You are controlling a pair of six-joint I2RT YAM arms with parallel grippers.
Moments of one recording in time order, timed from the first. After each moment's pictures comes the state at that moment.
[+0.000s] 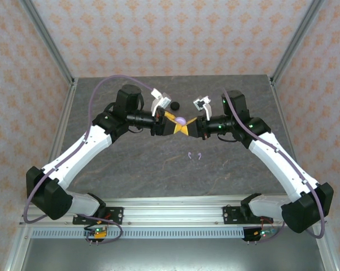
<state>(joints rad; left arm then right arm) -0.50 1.36 1.26 -0.37 0.91 -0.18 0.45 1.21 1.17 -0.54 -0.90 0.16</state>
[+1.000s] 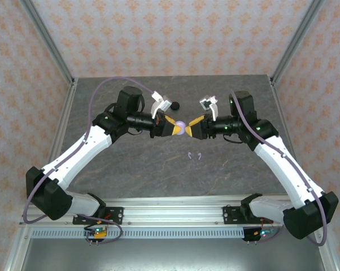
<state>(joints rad) -0.50 1.36 1.26 -0.44 0.91 -0.13 0.41 1.16 1.18 -0.60 -0.90 0.12</state>
